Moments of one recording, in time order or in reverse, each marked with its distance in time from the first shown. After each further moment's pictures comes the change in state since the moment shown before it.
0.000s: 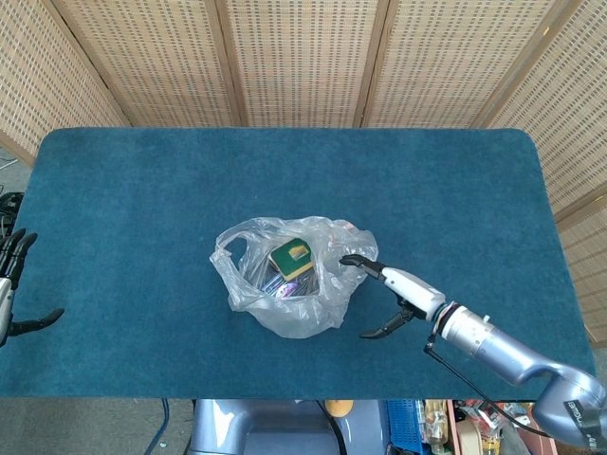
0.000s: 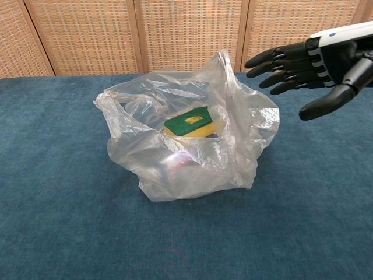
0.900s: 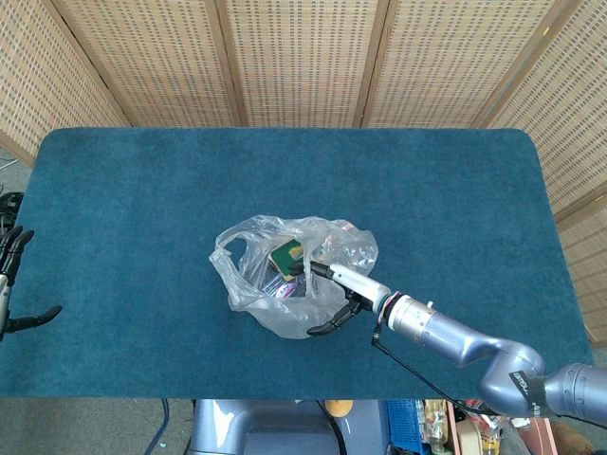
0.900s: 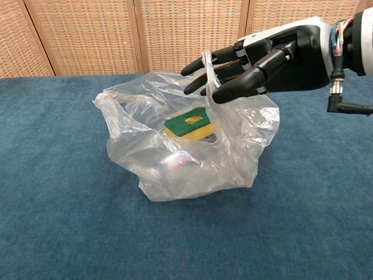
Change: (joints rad) left arm -0.011 0.004 -0.006 0.024 -0.015 -0.020 -0.050; right arm 0.170 -0.106 0.110 -0.040 0.258 -0.201 0.075
